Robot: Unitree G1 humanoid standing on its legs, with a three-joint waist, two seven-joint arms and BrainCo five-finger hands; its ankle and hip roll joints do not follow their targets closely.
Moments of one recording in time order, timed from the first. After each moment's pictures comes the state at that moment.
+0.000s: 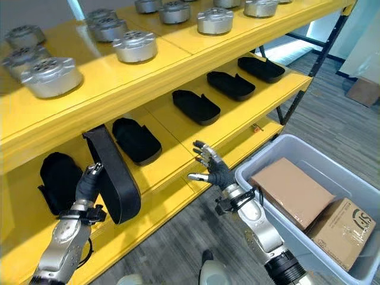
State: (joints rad) left arm 0.05 0.40 -0.10 -0.02 -0.49 -0.16 0.05; right arm -0.11 -0.48 0.34 -0.06 0.54 -0.16 0.05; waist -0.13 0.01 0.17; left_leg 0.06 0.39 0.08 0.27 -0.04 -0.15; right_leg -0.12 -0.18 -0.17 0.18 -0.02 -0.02
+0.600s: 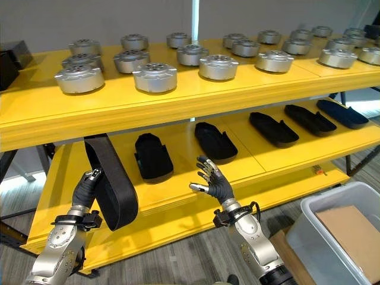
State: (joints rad) left arm 0.16 0.44 -0.07 -0.04 -0.49 -0.16 0.07; right arm 0.00 -0.41 0.40 0.00 0.54 -0.16 0.04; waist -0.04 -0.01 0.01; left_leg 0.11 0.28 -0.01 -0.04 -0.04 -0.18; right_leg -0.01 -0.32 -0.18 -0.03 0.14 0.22
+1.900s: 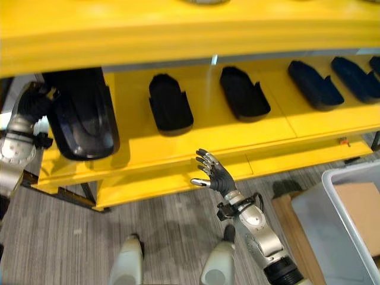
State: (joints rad) left arm -0.70 0.96 -0.26 0.52 0.01 -0.13 0.22; right arm -0.11 -0.45 0.40 -0.01 0.55 -0.14 0.10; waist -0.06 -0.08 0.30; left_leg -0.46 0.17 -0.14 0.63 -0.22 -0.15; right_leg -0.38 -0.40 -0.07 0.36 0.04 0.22
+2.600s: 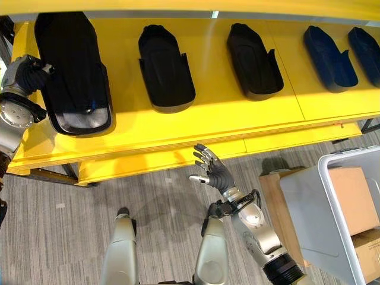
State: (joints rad) left arm -1.01 0.97 -0.48 0.84 0.06 -0.05 0.24; right arm -0.08 -0.48 0.41 -0.03 0.62 -0.18 0.10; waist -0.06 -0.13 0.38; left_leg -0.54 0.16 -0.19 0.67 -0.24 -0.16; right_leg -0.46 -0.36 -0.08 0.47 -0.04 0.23
